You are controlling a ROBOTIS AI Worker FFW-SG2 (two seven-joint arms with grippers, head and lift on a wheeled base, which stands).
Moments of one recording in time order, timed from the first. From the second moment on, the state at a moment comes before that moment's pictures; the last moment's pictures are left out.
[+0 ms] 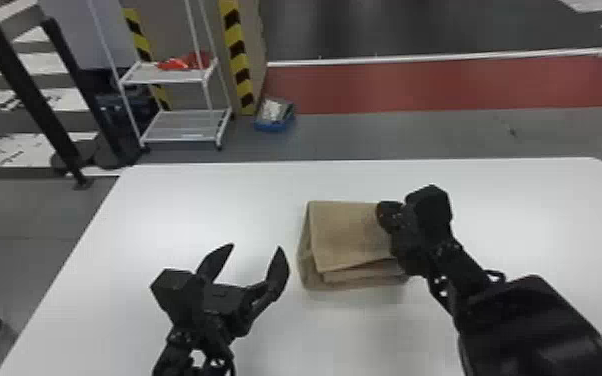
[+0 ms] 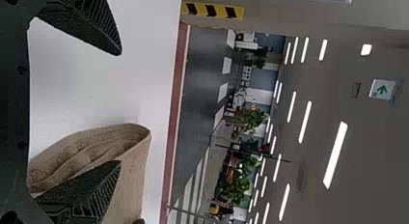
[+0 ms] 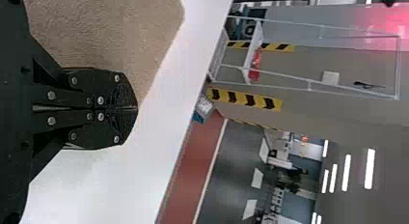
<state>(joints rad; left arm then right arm) 0.33 0.14 -0.10 -1.76 0.26 -0.05 -0.06 -0.09 -0.02 0.28 -1.55 0.17 0.33 0.14</state>
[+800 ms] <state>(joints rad) 0.36 0.13 0.11 -1.81 0.26 -0.07 -0.10 0.49 -0.02 0.15 -2.07 0.16 0.00 -0.05</state>
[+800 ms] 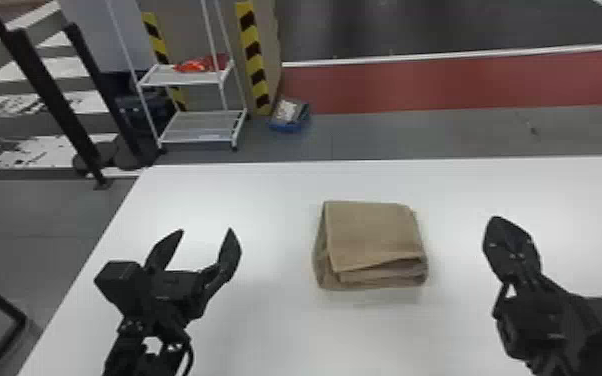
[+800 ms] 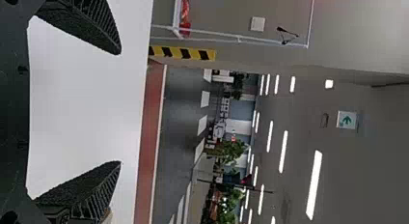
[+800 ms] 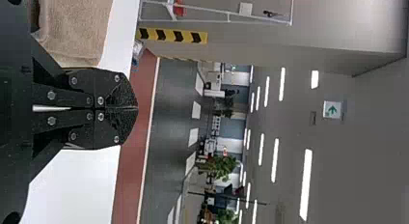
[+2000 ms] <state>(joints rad) 0.55 0.02 0.27 -1.94 0.20 -0.12 -0.12 0.64 0.00 0.13 -2.10 0.10 -0.08 -0.05</state>
